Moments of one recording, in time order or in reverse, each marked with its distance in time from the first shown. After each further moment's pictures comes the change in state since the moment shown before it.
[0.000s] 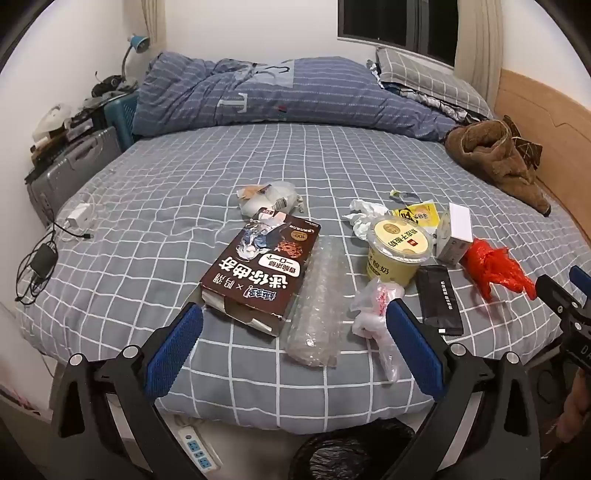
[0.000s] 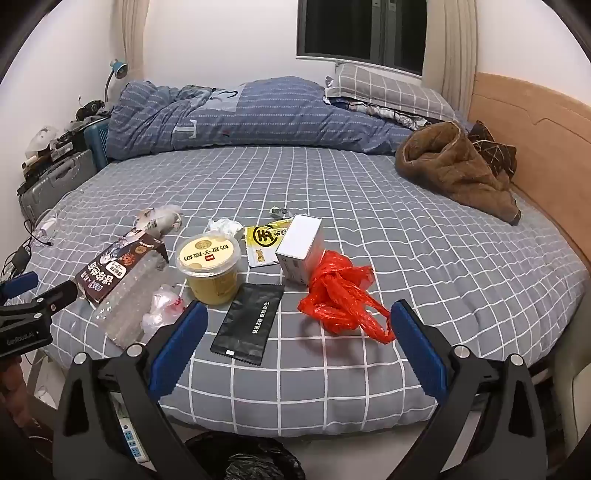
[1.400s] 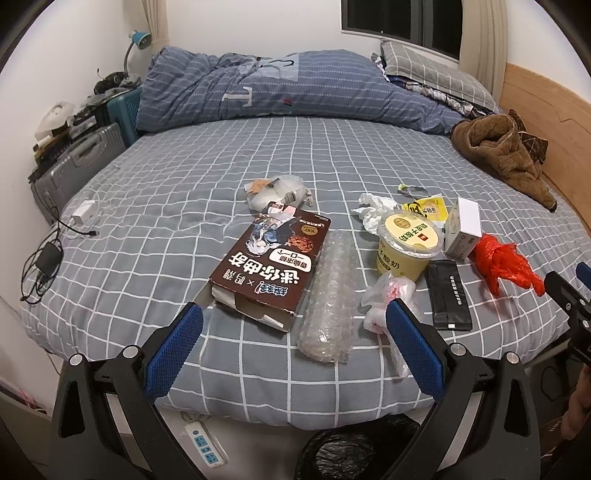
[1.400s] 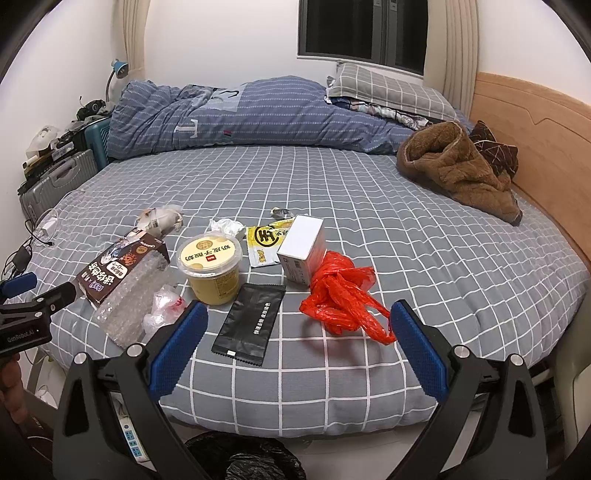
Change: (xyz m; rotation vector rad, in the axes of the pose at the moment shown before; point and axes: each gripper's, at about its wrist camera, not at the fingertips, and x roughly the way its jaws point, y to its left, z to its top) left arm 0.002 0.007 0.002 -0.006 0.026 0.019; right arm 0.001 0.001 0.001 0.007 0.005 0.010
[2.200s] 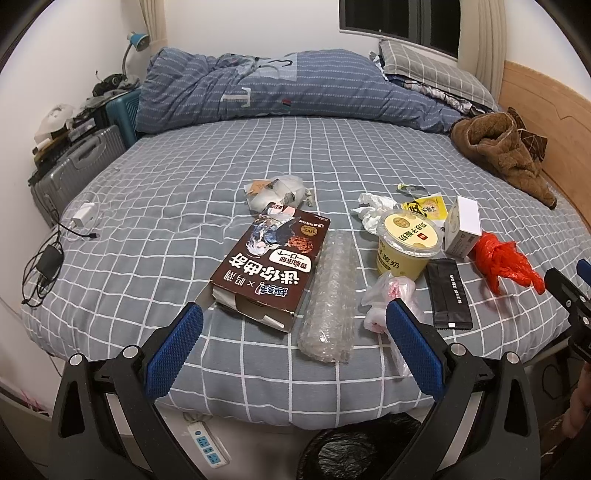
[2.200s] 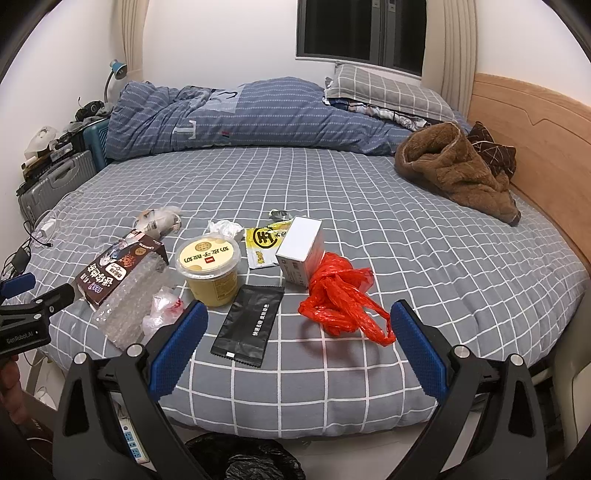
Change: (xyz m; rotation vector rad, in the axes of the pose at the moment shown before) left arm 0.000 -0.002 0.000 0.009 0.000 -0.001; right arm 0.000 -0.003 0.001 -0.001 -0.001 -0.005
